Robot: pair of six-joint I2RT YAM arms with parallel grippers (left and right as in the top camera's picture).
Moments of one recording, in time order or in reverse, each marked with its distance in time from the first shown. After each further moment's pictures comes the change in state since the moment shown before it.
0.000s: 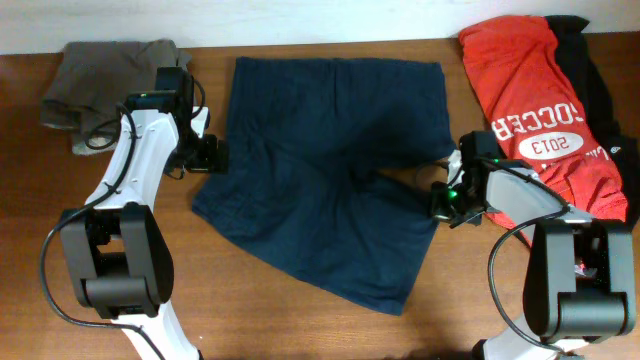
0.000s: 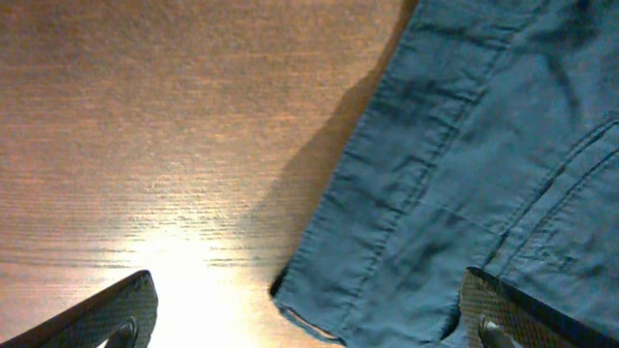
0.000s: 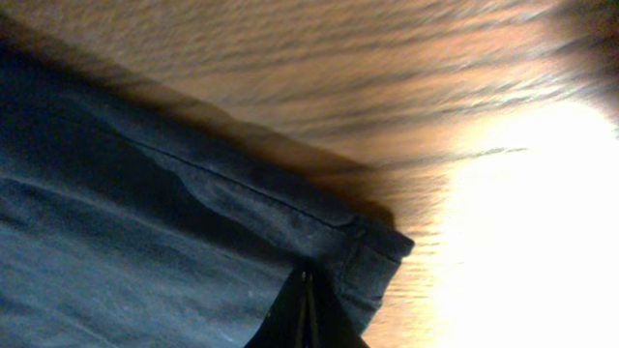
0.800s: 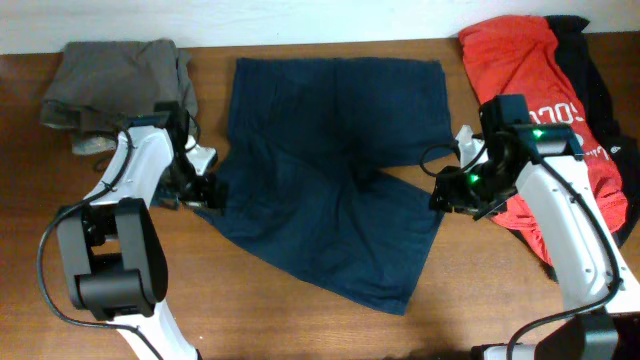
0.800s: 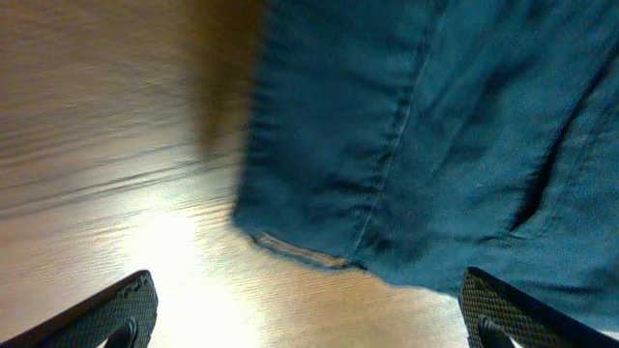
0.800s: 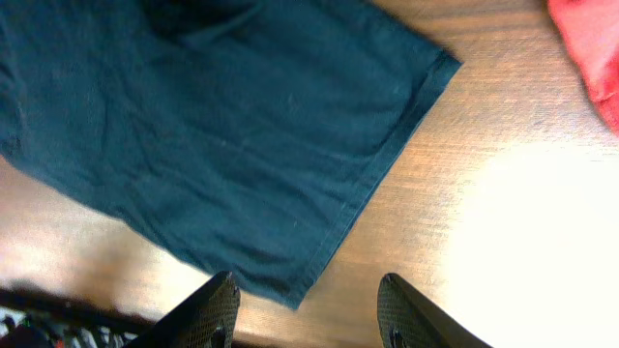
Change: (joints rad) left arm 0.050 0.000 -0.181 -0.070 0.089 0.206; right arm 0.066 -0.249 0.356 -0.645 -0.050 -0.101
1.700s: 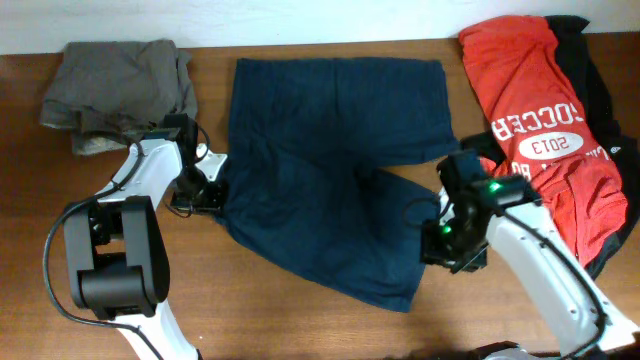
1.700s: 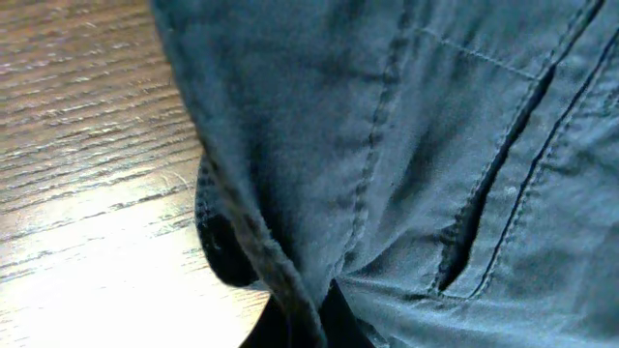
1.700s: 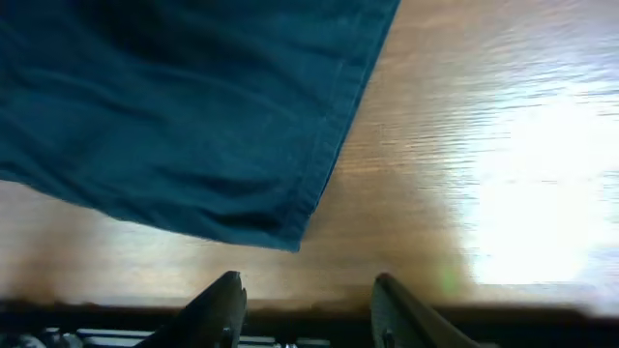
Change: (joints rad) left arm -0.018 0.000 -0.112 0.160 0.142 -0.029; right arm 0.186 -0.157 -0.352 0.076 0.094 0.288
